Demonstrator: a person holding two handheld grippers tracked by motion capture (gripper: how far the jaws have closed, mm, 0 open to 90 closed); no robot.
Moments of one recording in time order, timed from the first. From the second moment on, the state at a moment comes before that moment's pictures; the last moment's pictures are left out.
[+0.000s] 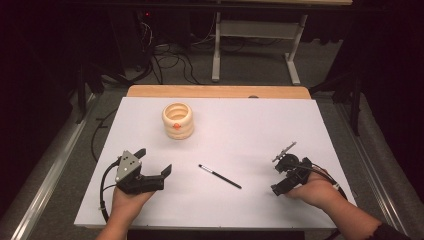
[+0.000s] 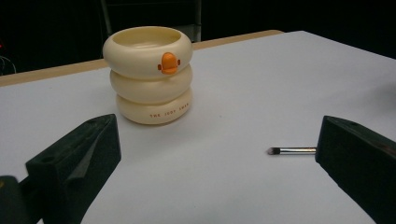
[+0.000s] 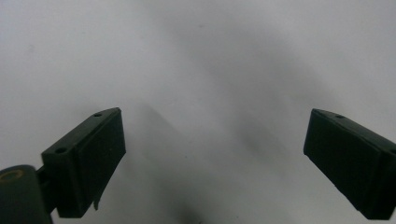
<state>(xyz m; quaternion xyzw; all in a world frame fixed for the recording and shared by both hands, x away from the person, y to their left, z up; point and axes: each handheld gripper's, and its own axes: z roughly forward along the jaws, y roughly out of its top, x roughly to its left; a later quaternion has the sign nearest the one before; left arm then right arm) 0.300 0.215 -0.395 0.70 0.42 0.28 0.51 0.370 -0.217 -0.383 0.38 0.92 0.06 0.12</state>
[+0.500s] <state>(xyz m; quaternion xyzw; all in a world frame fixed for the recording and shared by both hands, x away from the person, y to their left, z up) 0.301 0.215 -0.395 0.69 0.42 0.28 0.51 0.374 -0.173 -0.377 0.32 0.94 0.05 0.10</state>
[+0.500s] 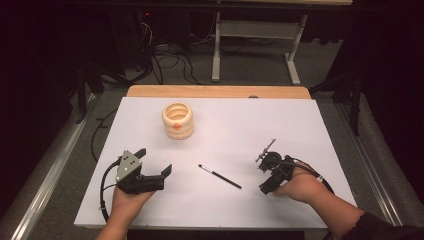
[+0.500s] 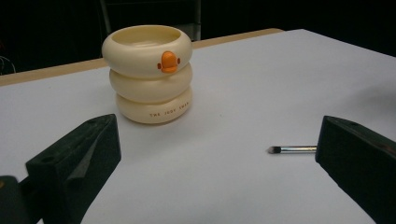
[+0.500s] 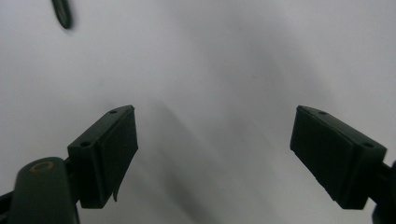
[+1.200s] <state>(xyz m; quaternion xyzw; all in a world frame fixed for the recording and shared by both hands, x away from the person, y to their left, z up) 0.302 0.216 -0.395 0.70 0.41 0.28 0.51 0.381 -0.122 -0.376 0.26 0.96 0.05 0.08</state>
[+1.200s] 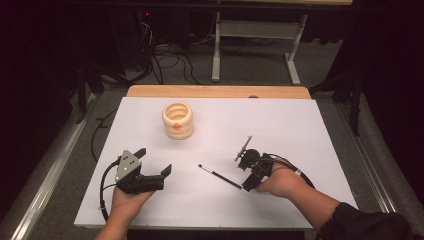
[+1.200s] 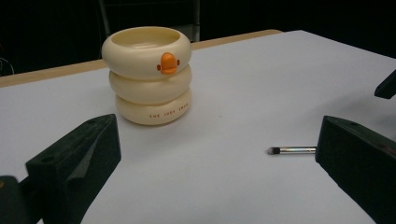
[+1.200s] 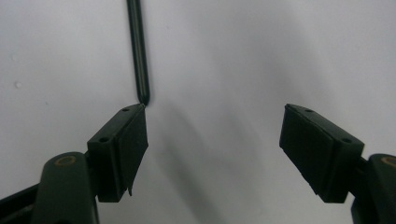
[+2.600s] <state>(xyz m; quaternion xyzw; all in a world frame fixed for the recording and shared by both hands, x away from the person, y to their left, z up) 0.302 0.214 -0.396 0.70 0.41 0.28 0.51 0.388 -0.068 -0.394 0.23 0.97 0.04 0.03</state>
